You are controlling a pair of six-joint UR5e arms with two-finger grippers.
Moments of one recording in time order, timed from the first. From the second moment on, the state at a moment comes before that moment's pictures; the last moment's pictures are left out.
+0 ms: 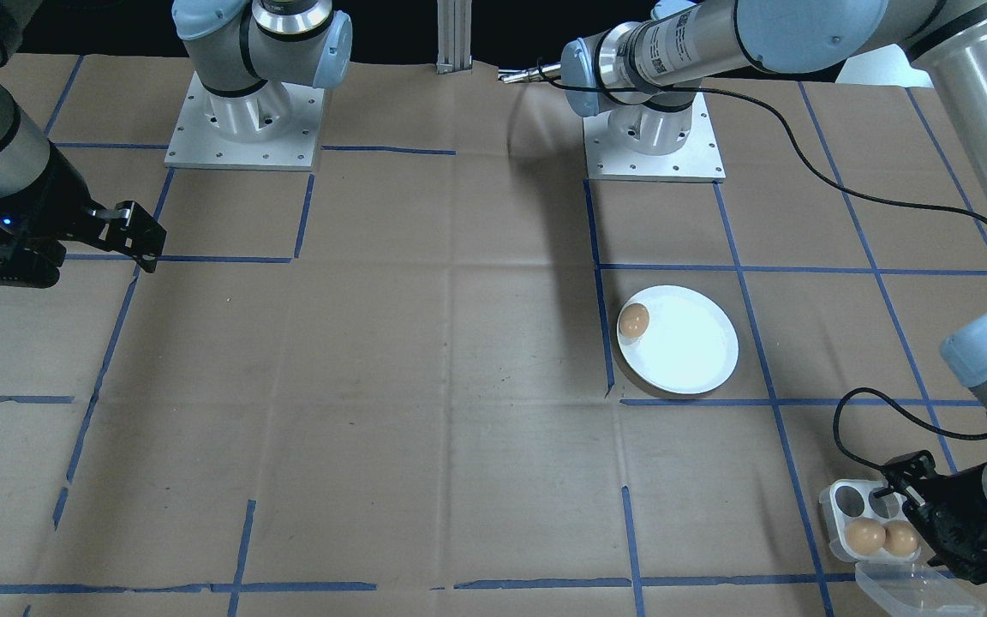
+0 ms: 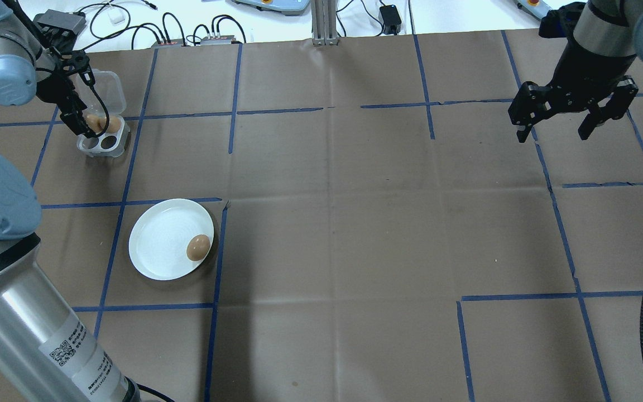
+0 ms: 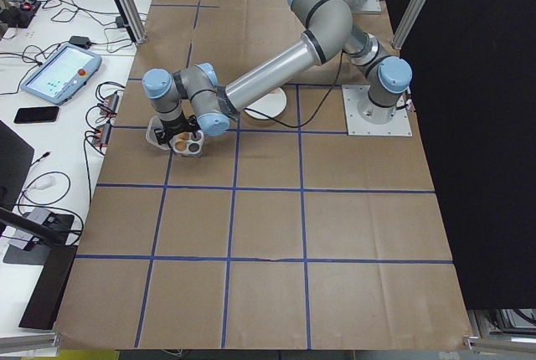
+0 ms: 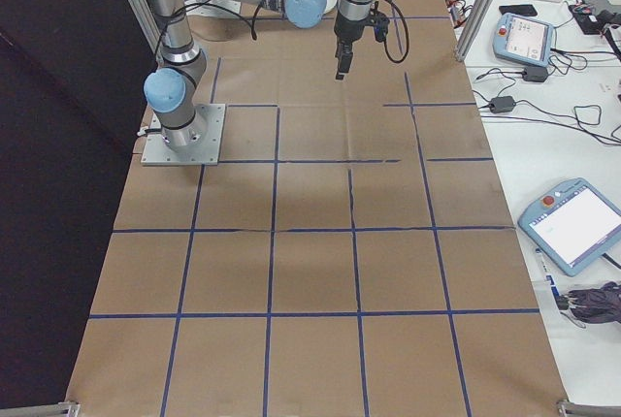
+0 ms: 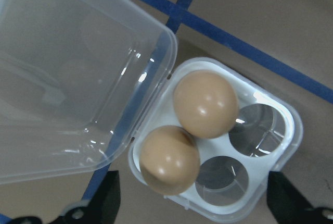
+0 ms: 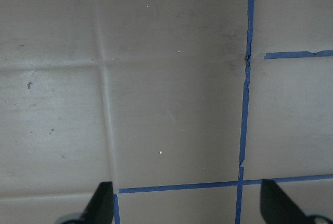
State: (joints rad) left arm -1.14 -2.34 -1.19 -1.18 1.59 1.54; right arm 1.39 -1.48 1.60 -1.57 -1.64 -0.14
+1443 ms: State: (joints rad) left arm -1.15 -2.36 -1.20 -1.15 1.59 1.54; right arm 1.39 -1.48 1.60 -1.57 -1.64 -0.14
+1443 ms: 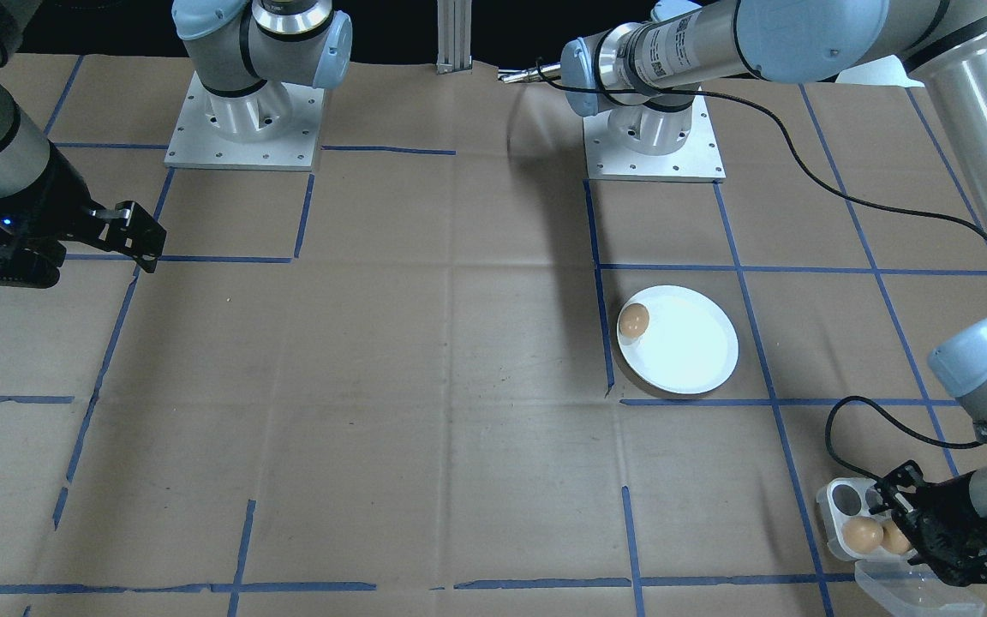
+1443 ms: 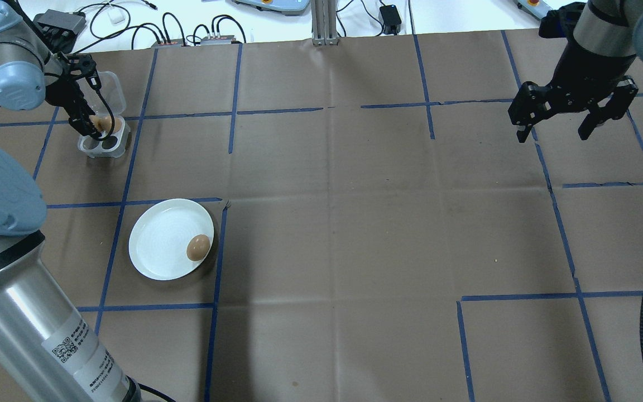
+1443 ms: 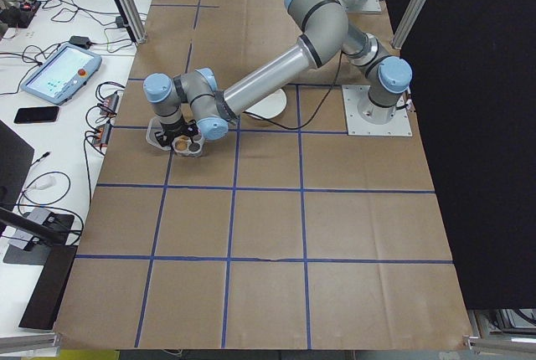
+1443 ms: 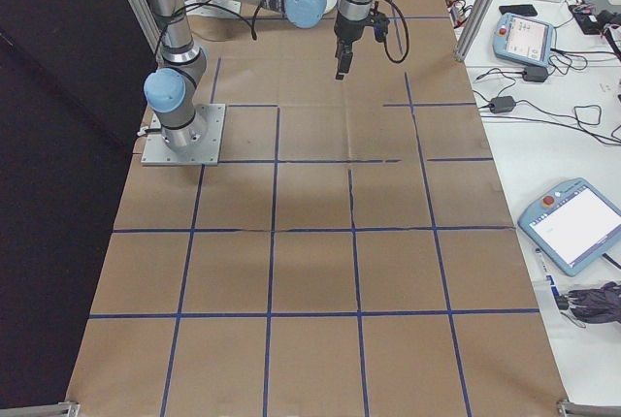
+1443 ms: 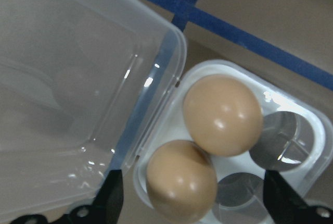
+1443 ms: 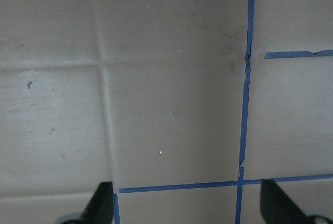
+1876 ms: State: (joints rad) left arm -1.15 -2.35 -1.20 -1.14 1.59 1.54; right arm 1.39 -1.48 1.60 -1.57 -1.64 -0.14
